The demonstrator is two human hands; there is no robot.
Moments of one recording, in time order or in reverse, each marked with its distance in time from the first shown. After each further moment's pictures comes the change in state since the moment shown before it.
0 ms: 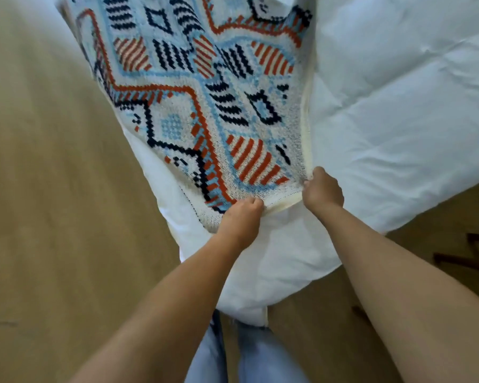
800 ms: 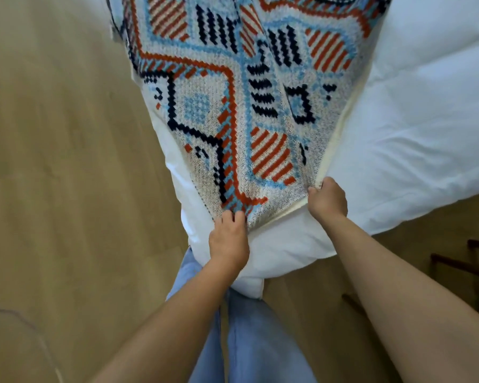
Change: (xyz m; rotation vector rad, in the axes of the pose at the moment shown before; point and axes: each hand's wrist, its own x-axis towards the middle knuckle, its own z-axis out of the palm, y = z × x) left_hand -0.096 -0.023 0.078 -0.021 -0.011 -0.444; right_hand -0.038 0.032 0.069 0.030 -0.028 0.049
